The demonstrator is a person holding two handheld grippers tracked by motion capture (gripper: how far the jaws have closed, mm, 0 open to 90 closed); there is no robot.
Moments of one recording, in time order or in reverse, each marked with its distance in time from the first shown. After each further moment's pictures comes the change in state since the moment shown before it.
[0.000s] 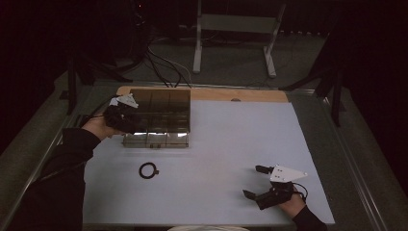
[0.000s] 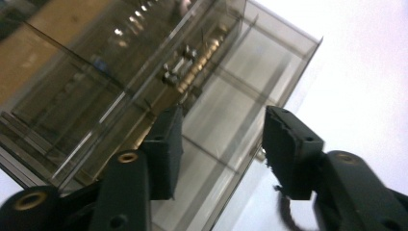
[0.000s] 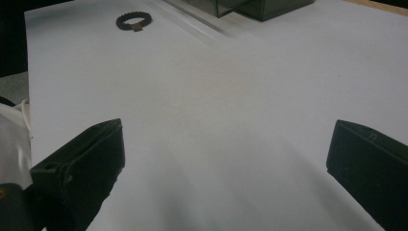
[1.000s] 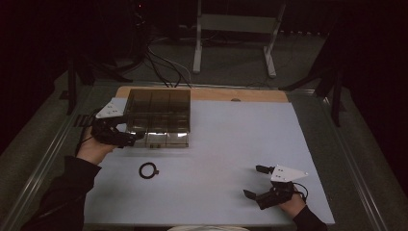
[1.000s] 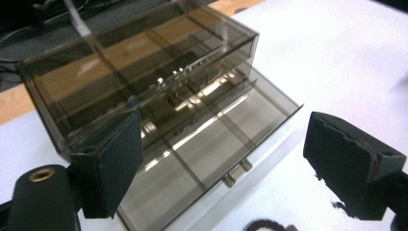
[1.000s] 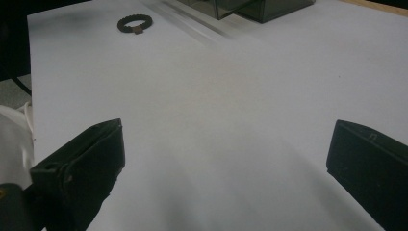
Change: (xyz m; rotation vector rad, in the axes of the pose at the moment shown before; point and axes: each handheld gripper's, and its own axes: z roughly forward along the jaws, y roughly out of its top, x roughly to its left) left arm -0.053 -0.033 -0.031 -0.266 0.169 -0.193; right arm -0.001 0.000 -0.001 -0.007 0.006 0.007
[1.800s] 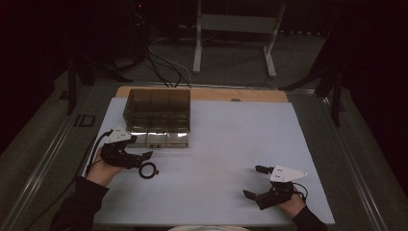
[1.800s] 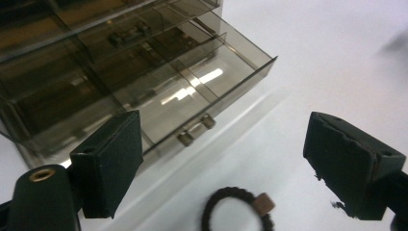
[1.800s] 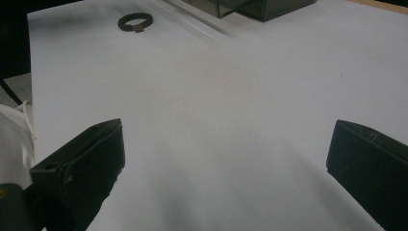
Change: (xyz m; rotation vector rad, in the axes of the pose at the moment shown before) left arm -0.031 -0.052 0.022 -0.007 -0.072 -0.032; right arm 0.001 0.000 0.001 0.006 0.001 -0.002
